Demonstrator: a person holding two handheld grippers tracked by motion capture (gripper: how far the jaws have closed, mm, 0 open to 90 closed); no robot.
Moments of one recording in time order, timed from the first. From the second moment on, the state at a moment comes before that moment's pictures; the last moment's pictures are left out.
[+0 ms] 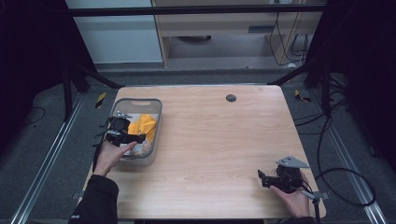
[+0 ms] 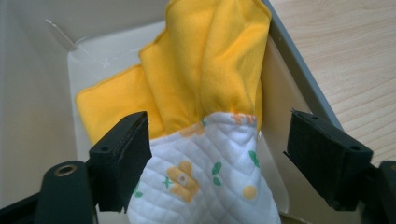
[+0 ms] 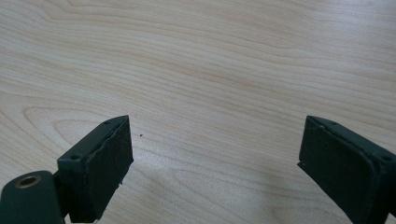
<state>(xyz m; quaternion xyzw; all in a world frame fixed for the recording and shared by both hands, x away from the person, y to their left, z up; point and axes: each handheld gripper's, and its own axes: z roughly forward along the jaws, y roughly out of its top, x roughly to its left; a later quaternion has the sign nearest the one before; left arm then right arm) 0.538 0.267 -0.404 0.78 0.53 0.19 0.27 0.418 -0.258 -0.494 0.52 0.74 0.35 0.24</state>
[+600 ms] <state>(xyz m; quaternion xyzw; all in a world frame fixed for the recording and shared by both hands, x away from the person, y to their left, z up) 0.544 0.257 -0.421 0.81 0.52 0.16 0.24 0.418 -0.257 -0.495 0.52 0.75 0.35 0.23</state>
